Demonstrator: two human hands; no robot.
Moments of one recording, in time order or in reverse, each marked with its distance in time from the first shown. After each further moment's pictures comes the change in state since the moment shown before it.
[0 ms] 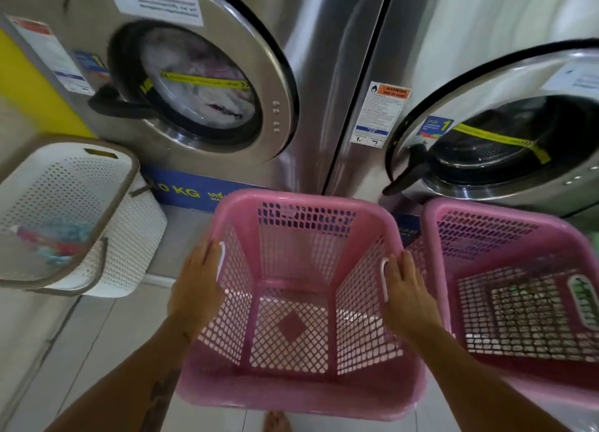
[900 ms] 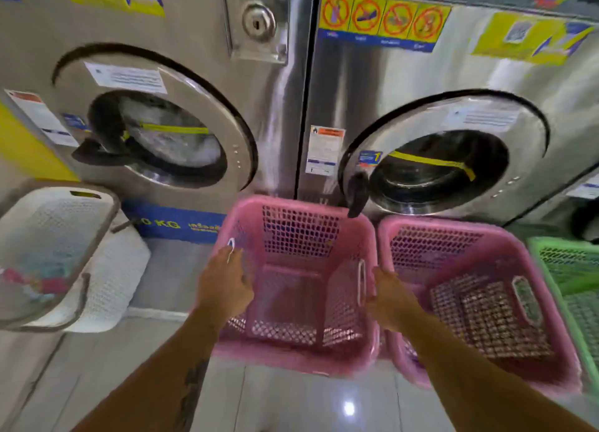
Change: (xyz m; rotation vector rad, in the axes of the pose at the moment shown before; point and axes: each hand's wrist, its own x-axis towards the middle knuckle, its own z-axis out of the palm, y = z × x) left_hand 0.007 0.145 -0.037 0.012 -0.024 0.052; right_hand -0.007 0.046 -0.072 0.261 -0.182 0.081
